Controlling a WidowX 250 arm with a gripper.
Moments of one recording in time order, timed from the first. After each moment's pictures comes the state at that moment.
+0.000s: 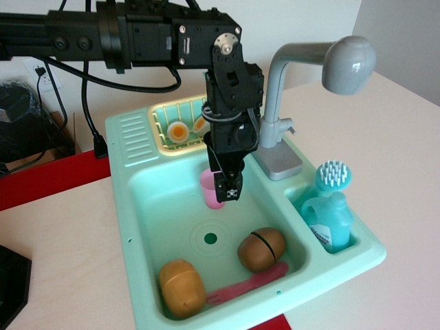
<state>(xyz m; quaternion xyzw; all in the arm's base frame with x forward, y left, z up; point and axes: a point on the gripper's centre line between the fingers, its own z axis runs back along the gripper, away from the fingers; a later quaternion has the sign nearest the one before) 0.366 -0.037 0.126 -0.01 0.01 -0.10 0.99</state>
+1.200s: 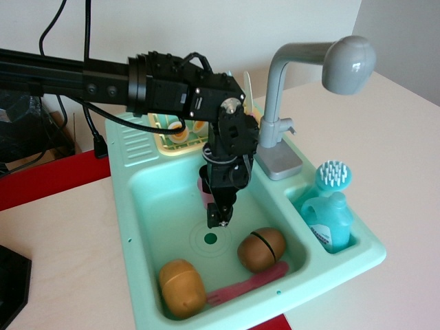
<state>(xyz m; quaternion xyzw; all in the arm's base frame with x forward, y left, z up) 0.349 -0.040 0.073 -0.01 0.06 -0.10 0.99</state>
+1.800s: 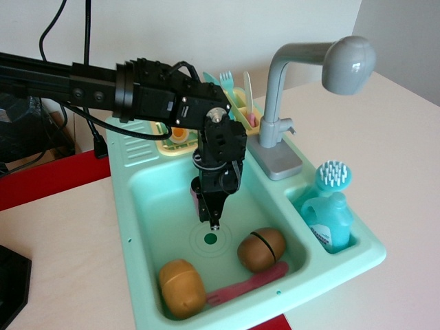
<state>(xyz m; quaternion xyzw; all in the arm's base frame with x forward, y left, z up) 0.339 -0.038 0.067 -0.01 0.05 -0.10 0.99</state>
